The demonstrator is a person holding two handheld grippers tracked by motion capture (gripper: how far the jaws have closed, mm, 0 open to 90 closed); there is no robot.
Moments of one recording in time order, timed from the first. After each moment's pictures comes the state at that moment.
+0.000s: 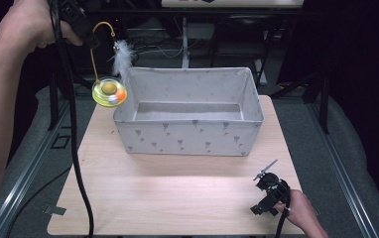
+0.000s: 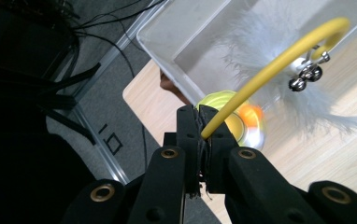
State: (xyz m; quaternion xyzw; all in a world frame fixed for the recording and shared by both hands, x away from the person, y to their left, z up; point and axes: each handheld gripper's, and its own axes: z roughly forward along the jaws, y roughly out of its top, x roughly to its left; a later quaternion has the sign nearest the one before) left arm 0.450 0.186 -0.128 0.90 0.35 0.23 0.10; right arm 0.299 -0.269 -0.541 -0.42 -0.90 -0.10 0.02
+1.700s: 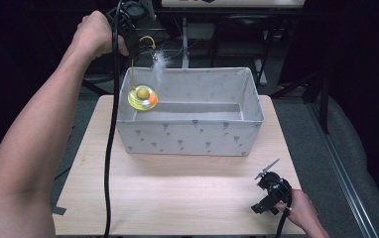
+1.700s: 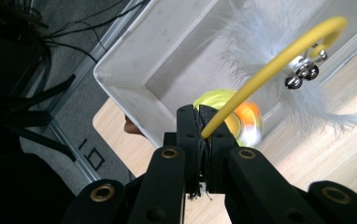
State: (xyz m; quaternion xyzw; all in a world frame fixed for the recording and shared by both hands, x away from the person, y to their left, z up) left arm 0.500 0.120 -0.181 0.92 0.33 0.19 0.09; right arm 0.299 -0.271 -0.537 -0.42 -0.90 -0.11 0.01
